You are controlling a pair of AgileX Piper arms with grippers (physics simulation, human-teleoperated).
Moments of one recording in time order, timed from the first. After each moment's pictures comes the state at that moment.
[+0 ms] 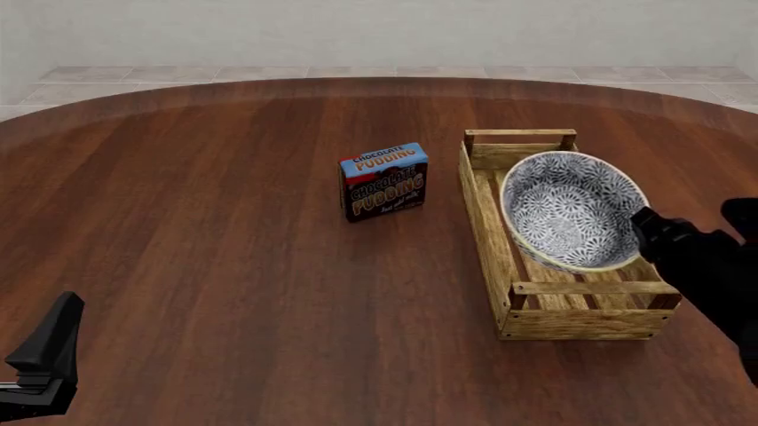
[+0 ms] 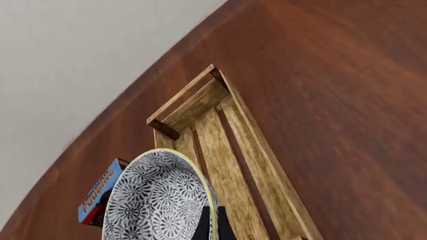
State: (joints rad) left arm 0.00 0.00 0.00 0.00 0.00; right arm -0.07 1.16 -0.34 -0.42 0.68
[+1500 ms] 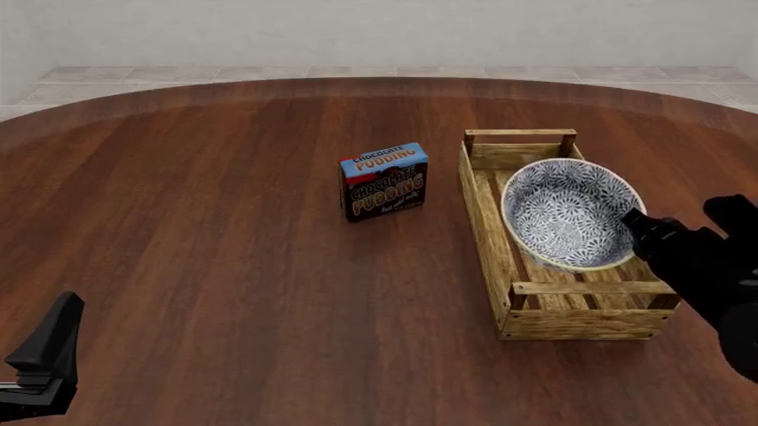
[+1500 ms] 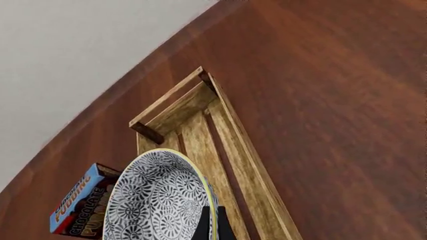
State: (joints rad) left arm 0.00 0.00 0.00 0.00 0.00; right arm -0.10 1.31 -0.36 -0.52 0.62
